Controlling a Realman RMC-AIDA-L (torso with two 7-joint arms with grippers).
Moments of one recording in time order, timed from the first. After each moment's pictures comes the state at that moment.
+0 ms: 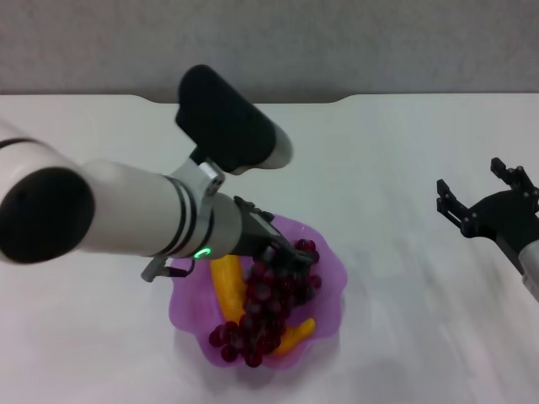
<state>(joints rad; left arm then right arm) -0.54 -2.04 1.90 1.45 -0.53 -0.97 0.25 0.46 2.02 0.70 0.31 -2.22 -0.92 -0.11</state>
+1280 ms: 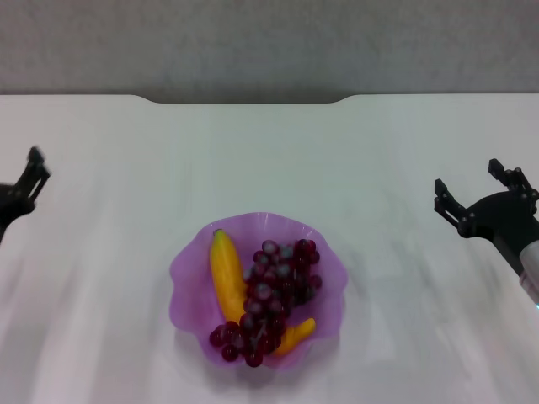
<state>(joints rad) -0.23 -2.04 1.91 0.56 -0.59 0.91 -0.15 0.45 2.02 0.70 0.33 -2.22 -0.93 -0.09</state>
